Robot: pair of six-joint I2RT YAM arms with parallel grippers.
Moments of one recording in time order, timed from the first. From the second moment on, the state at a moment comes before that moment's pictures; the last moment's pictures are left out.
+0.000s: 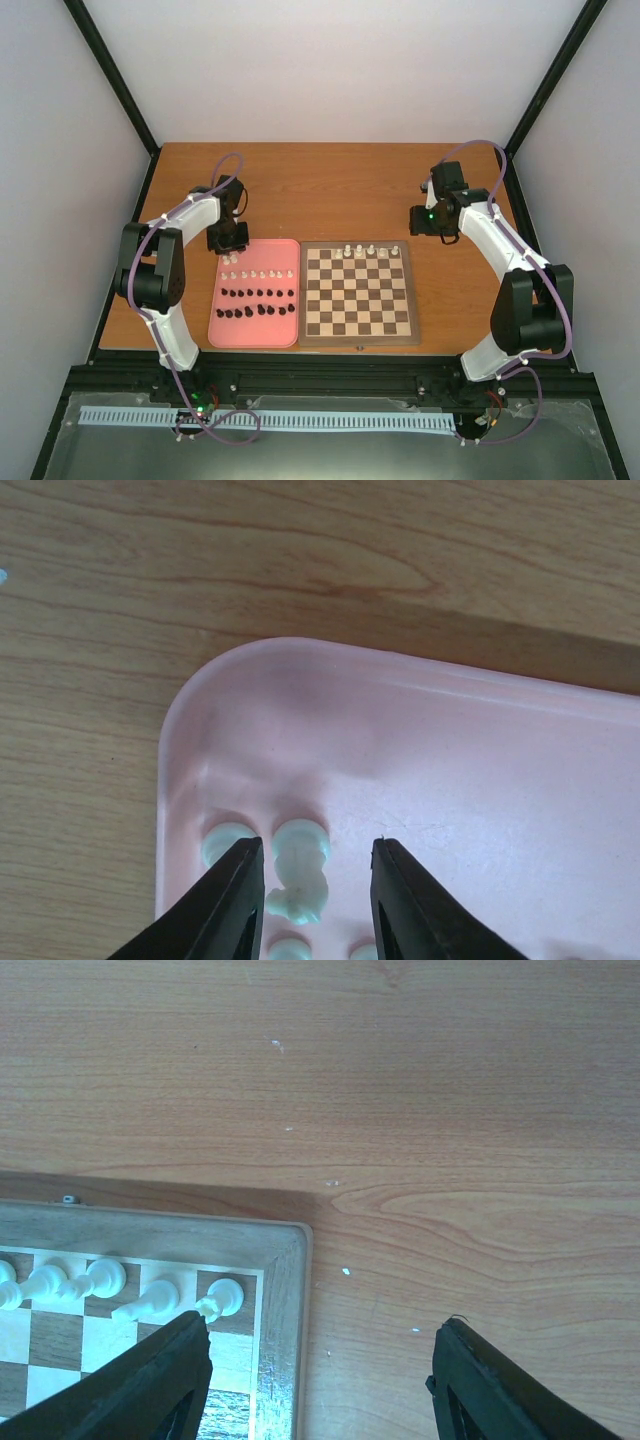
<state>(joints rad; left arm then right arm) -0.17 1.85 1.28 -0.91 -0.05 -0.39 0.16 1.57 1.24 -0.78 -0.07 0.13</state>
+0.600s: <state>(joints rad) -0.17 1.85 1.26 -0.91 -0.05 -0.38 0.16 1.57 1.22 -0.78 -0.07 0.13</state>
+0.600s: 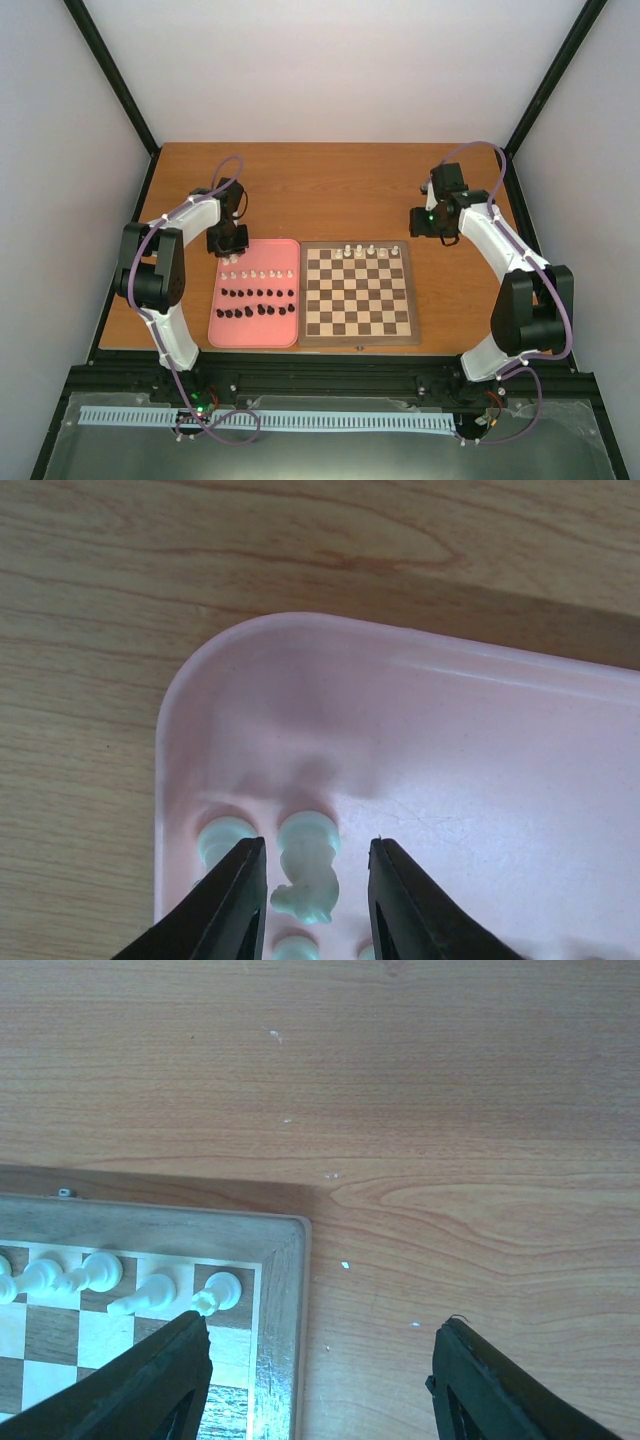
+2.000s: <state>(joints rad) -0.44 1.86 1.53 -1.08 0.02 -0.40 0.16 1.56 1.21 -0.78 -0.06 0.14</state>
